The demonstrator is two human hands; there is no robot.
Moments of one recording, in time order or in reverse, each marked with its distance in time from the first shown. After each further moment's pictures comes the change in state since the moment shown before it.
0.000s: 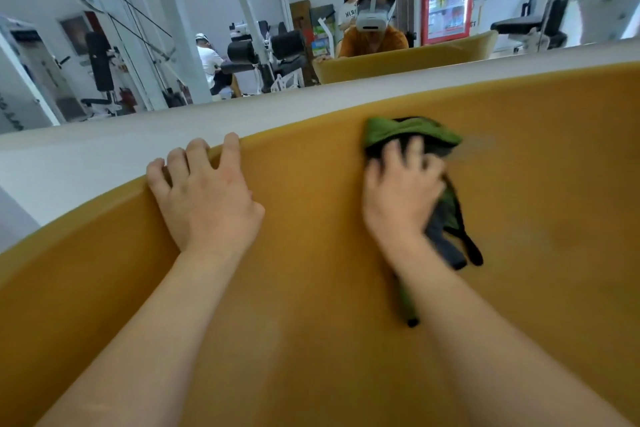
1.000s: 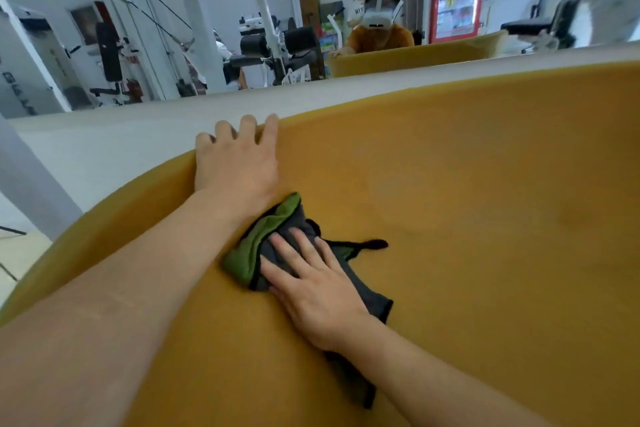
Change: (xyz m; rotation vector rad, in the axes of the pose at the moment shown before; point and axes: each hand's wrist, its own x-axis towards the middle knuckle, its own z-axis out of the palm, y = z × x) left_hand 0.012 -0.040 -0.010 0.124 -0.107 0.333; right_hand -0.165 -0.041 -0.003 0.098 -0.571 -0.869
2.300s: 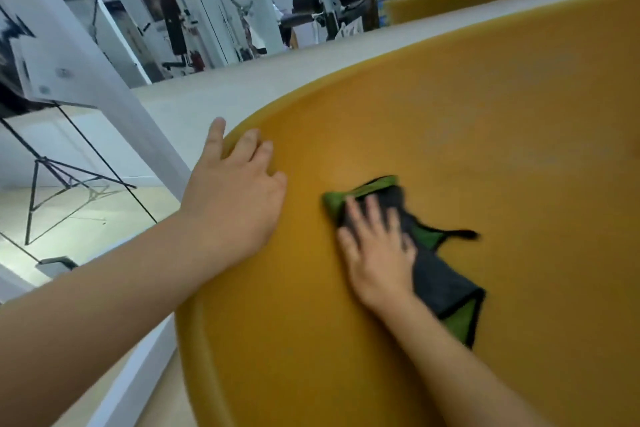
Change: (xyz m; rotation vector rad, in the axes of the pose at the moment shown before) left_hand -0.147 -0.057 -0.096 0.362 -0.441 0.253; right_hand -0.042 -0.084 -0.011 0.410 -0.043 0.619
